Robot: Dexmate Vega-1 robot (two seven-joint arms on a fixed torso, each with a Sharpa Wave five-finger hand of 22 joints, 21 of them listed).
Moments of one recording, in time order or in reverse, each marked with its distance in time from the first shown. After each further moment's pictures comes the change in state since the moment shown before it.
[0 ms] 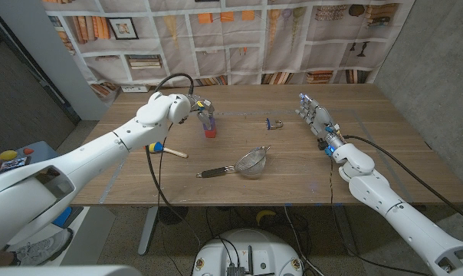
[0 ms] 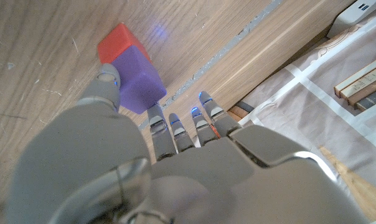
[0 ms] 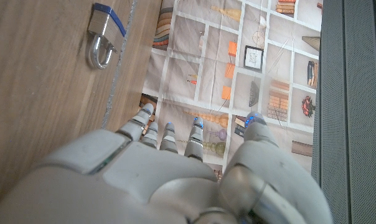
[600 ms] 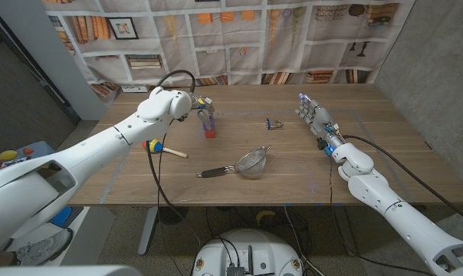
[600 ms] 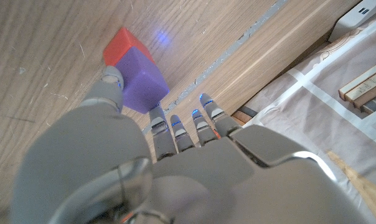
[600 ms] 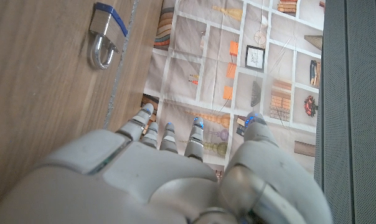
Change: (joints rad) left arm -0.032 -0.006 0.012 -0.002 -0.001 -0.004 -0.065; left_hand -0.020 -0.024 -0.011 -0.003 0.003 -0.084 0.030 0.001 -0.005 -0.034 0.012 0.000 0.000 -0.031 0.005 -0.004 0.000 -0.022 -0.001 0.000 0.000; right arm 0.008 0.006 -0.001 0.013 0.002 -0.003 0.004; right_hand 0.000 0.000 0.001 -0.001 0.000 0.007 -0.007 -0.008 0.000 0.000 0.000 -0.008 0.000 0.000 0.000 0.000 -0.003 0.000 0.000 0.000 0.000
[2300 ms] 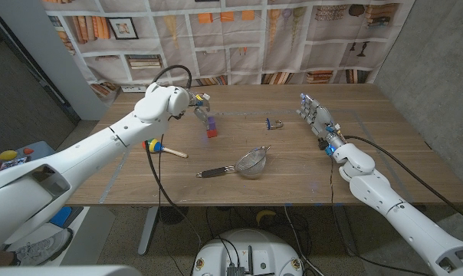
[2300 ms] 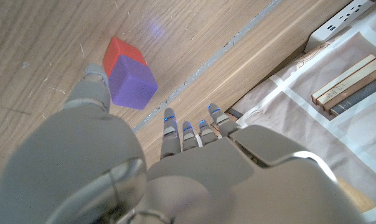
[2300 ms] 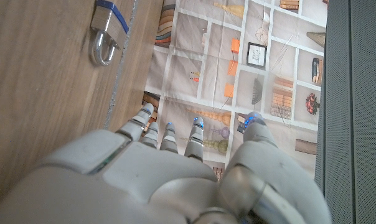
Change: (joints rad) left arm 0.047 0.027 -0.061 -0.117 0.029 0.102 -0.074; left_hand -0.067 -0.083 -0.035 0.027 -0.016 -0.347 0.121 -0.004 -0.019 -0.164 0.143 0.000 0.000 -0.179 0.086 0.000 0.002 -0.166 0.066 -0.016 -0.005; right arm -0.008 -0.008 0.005 -0.019 0.001 -0.013 -0.019; right_hand -0.008 0.008 0.001 -0.010 0.000 0.003 0.004 -0.013 0.000 0.005 -0.005 -0.008 0.000 0.004 -0.004 0.000 -0.007 0.007 0.007 0.000 0.000
